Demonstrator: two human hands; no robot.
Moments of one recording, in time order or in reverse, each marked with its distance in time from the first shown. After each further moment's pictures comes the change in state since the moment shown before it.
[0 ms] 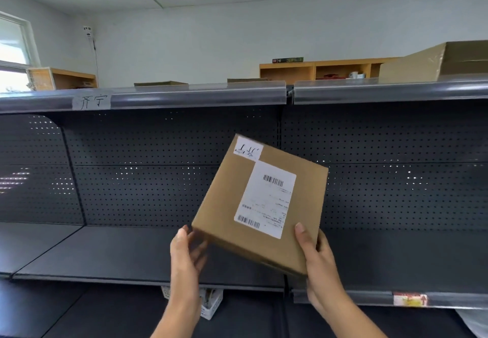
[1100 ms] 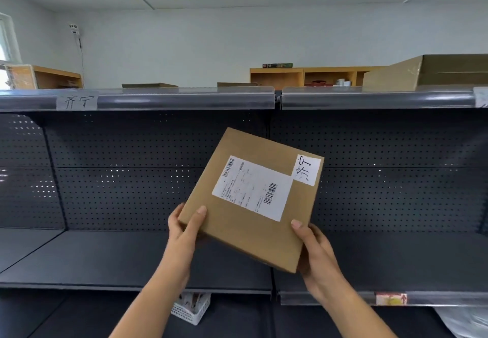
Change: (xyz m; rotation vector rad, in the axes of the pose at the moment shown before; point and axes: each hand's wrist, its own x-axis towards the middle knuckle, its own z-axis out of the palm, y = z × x) left_hand 0.029 0.034 0.021 0.073 -0.161 -0.044; right_hand 0.006 -0.027 -0.015 0.066 -0.070 0.055
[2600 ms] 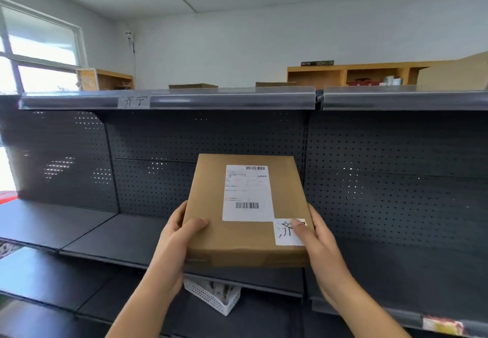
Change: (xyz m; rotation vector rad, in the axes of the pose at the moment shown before) left_hand -0.056 0.057 -0.050 0.055 0.127 -0.004; right_hand -0.019 -0.011 0.057 -0.320 -0.261 -0.209
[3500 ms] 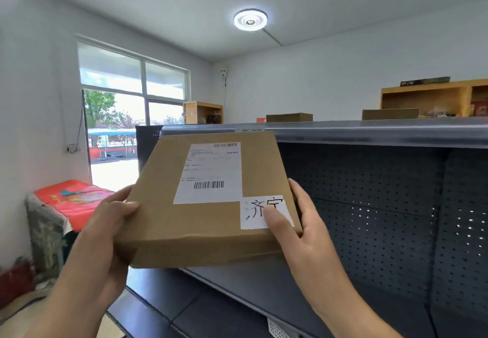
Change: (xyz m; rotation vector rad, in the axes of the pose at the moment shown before) left_hand -0.021 0.174 -0.217 -0.020 0.317 0.339; right_hand 0.016 -0.089 0.225 0.065 -0.379 -0.368
